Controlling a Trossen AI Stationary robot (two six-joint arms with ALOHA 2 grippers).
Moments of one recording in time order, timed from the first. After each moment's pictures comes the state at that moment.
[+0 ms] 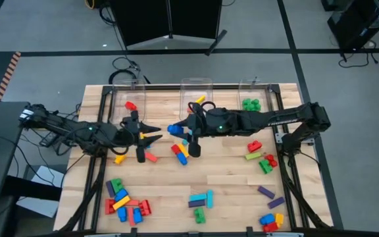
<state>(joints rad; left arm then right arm) -0.30 0.89 0.71 0.08 -0.53 -0.12 0.09 1.64 1.49 -0.14 0.16 0.02</state>
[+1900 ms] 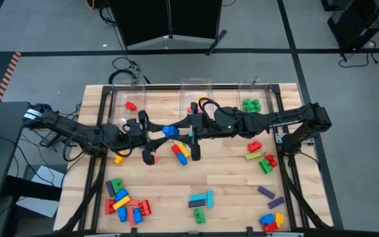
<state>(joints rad) -0.30 1.05 0.71 0.50 -0.50 0.01 0.12 1.63 1.49 0.08 0.09 0.03</state>
